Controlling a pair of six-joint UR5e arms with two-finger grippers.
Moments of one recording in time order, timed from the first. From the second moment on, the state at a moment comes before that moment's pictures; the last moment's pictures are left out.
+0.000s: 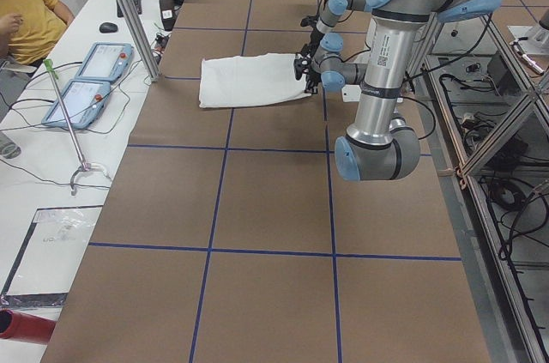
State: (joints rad) left arm -0.21 -1.96 -1.88 -1.92 -1.51 -1.61; right arm 0.11 -1.22 1.93 -1.48 1.25 2.21
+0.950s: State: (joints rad) left arm -0.21 -1.96 -1.89 -1.92 -1.51 -1.61; right arm 0.13 -1.15 1.91 -1.54 1.24 2.26
